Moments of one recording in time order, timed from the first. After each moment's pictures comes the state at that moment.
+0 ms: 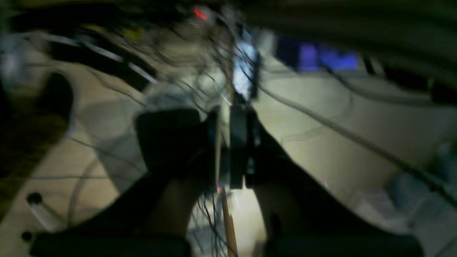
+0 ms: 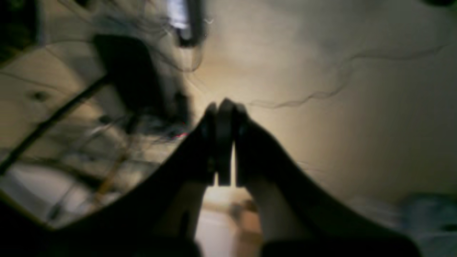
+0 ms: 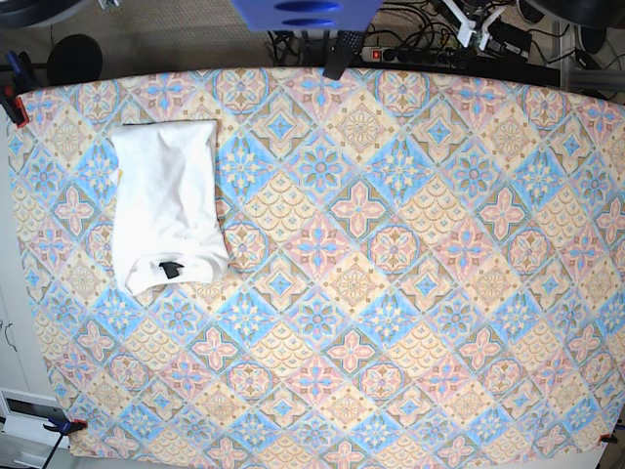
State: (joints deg) left arm 52.9 -15.1 -4.8 93.2 -21.5 -11.2 37.1; right arm -48.8 13.2 29.6 63.7 8.2 41.3 -26.2
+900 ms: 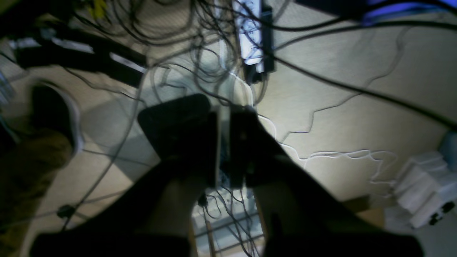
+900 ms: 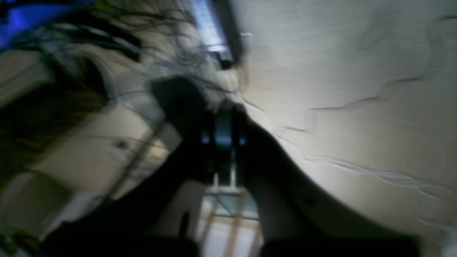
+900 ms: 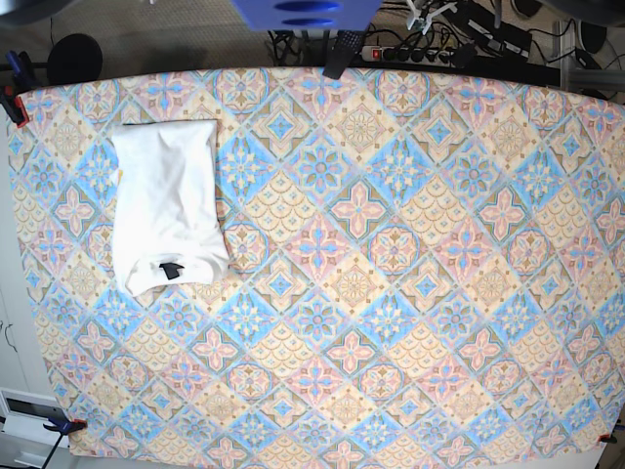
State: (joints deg) left arm 25.7 -13.4 23.7 36.5 -15.8 -10.3 5.3; right arm -26.0 9.6 30.1 21.3 -0.6 40.2 -5.4
